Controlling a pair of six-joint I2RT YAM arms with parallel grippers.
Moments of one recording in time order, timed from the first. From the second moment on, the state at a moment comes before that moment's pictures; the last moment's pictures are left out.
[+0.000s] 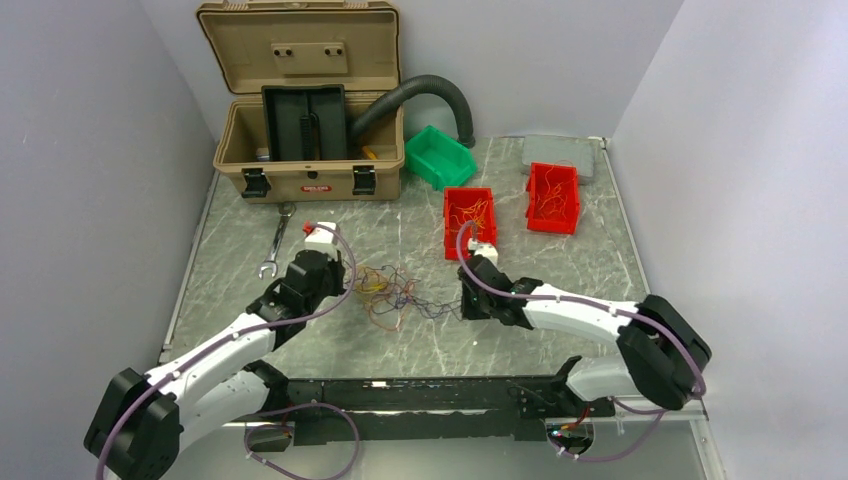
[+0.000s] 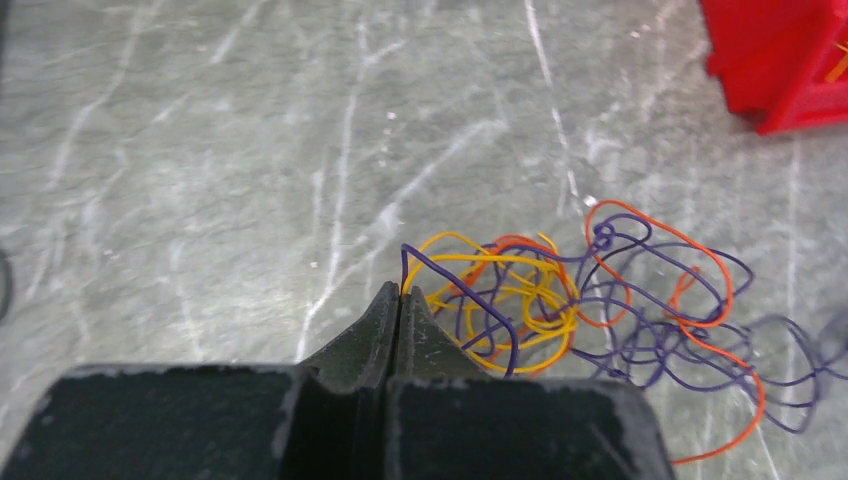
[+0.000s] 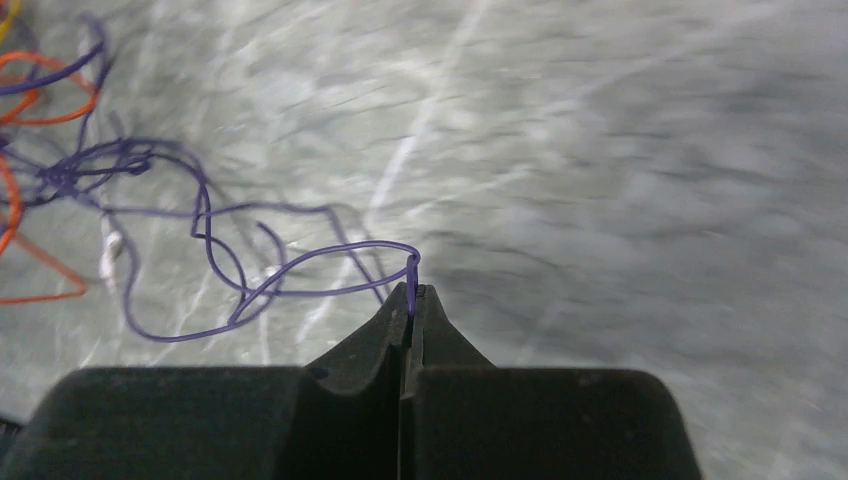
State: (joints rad) left arm -0.56 0.95 0.41 0.03 -0.23 -0.32; right arm 0.82 1.34 0.59 -0.21 0.13 0.67
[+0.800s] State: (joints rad) left arm -0.56 0.87 0.41 -0.12 -0.54 -0.49; right arm 0.48 0.73 0.56 -0.70 0.56 0.92
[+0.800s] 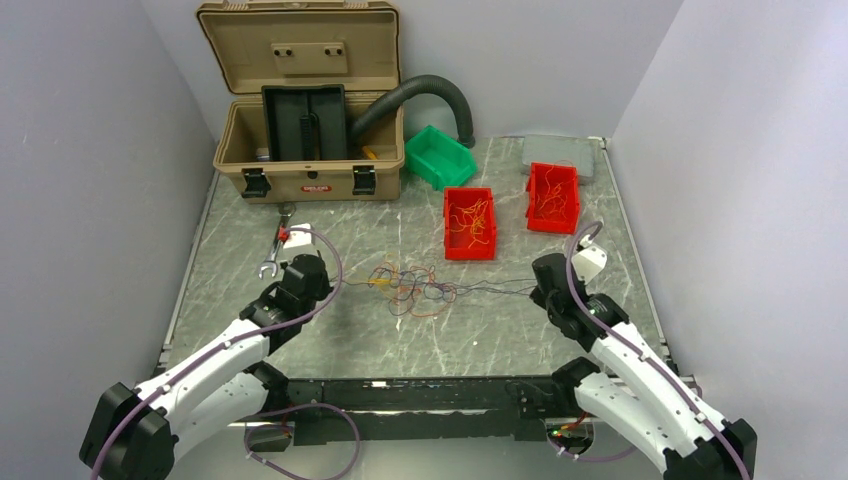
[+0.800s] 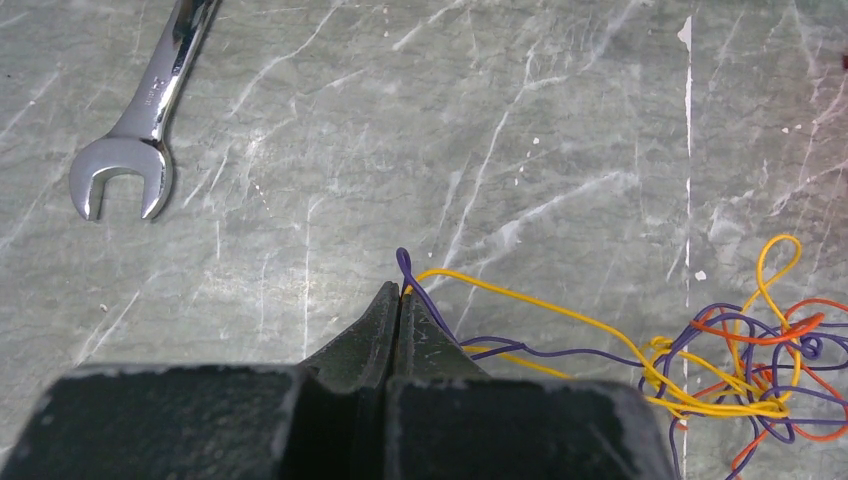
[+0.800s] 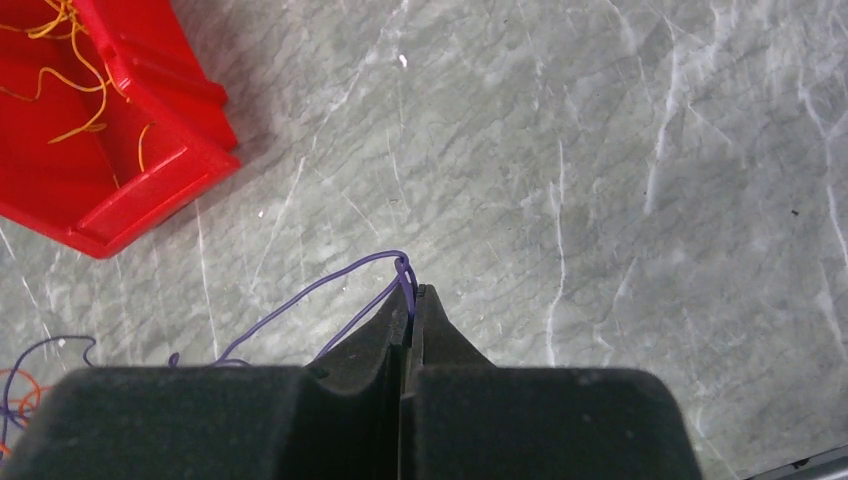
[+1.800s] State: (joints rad) left arm -0.67 1.01 0.58 0.10 0.04 -0.23; right arm 0.48 0.80 0.89 -0.49 -0.10 0.44
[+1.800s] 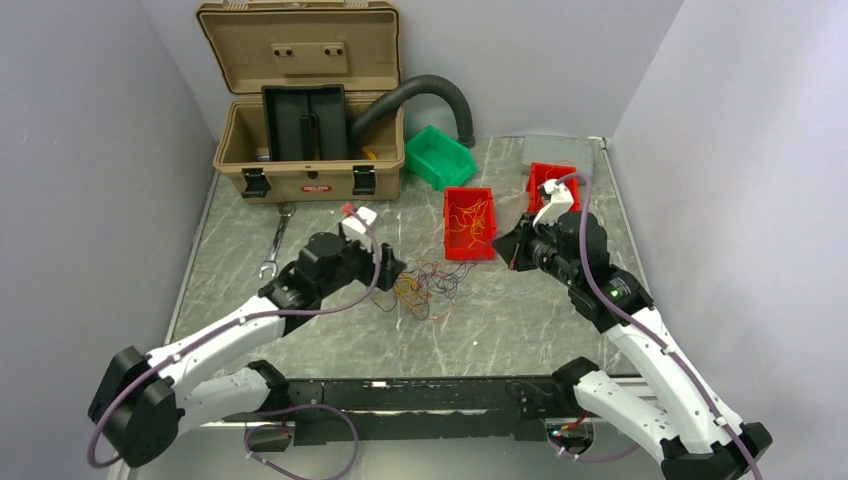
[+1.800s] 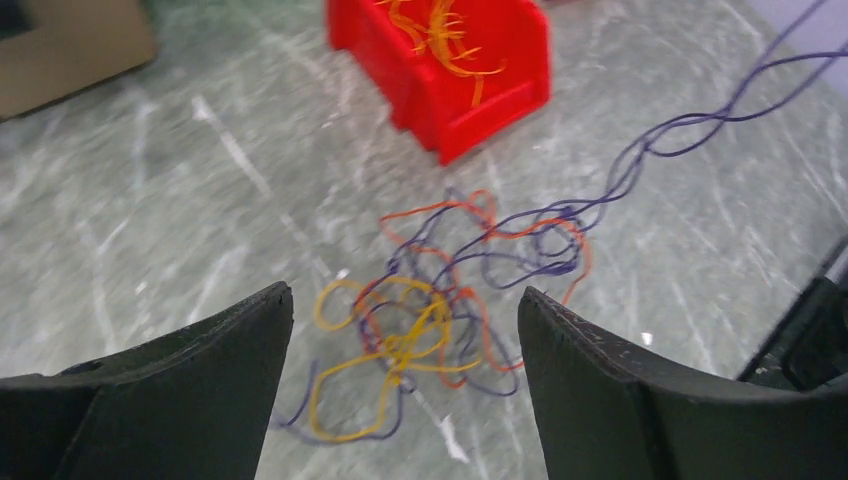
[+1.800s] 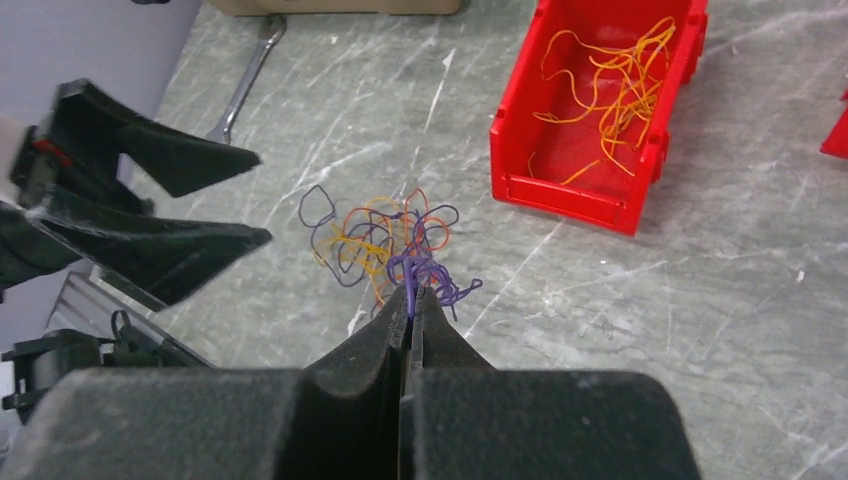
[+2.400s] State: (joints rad) left arm -0.72 1.55 0.89 0.12 0.34 -0.33; right arm 0.48 0.76 0.93 -0.48 -0.14 0.45
